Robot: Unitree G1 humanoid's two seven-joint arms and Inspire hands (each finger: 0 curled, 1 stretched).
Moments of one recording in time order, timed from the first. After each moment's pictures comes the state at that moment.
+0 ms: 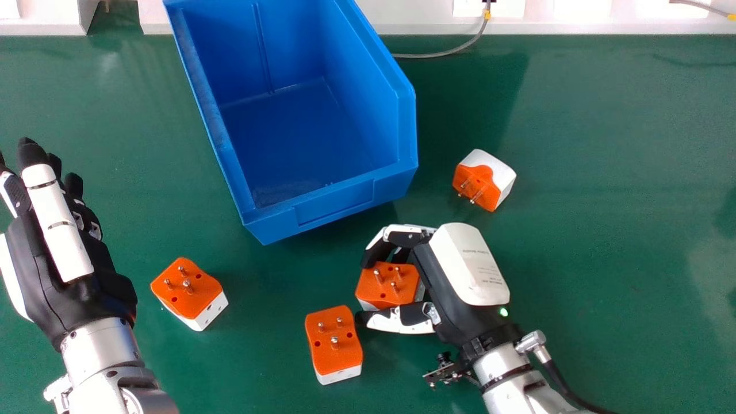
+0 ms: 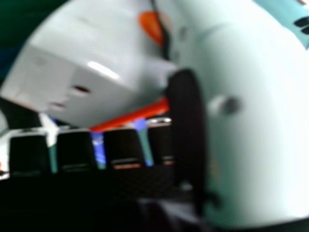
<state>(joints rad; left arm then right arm) 0.03 -0.06 0.32 0.01 -0.32 -0.35 0.11 -0.40 -0.14 0.55 1.03 -0.72 -0.60 -0.77</state>
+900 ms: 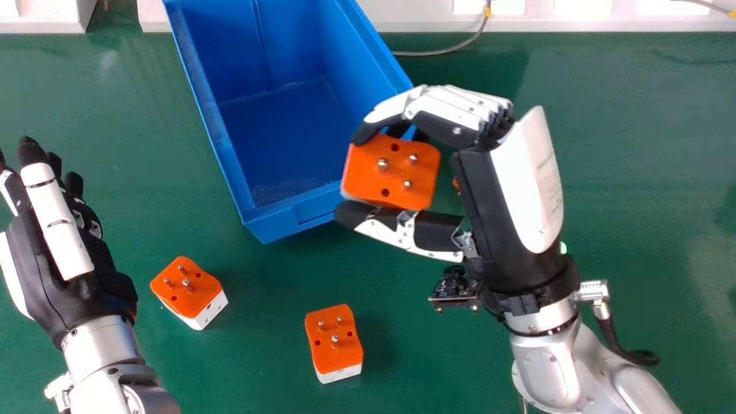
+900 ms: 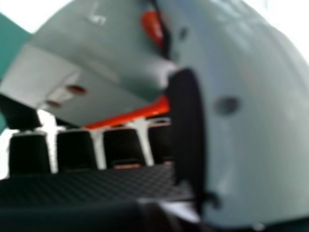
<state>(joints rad) 0.02 -0.06 0.32 0.02 -0.31 -0.35 0.12 -0.27 -0.26 0.38 0.18 -0.79 -0.68 -0.72</state>
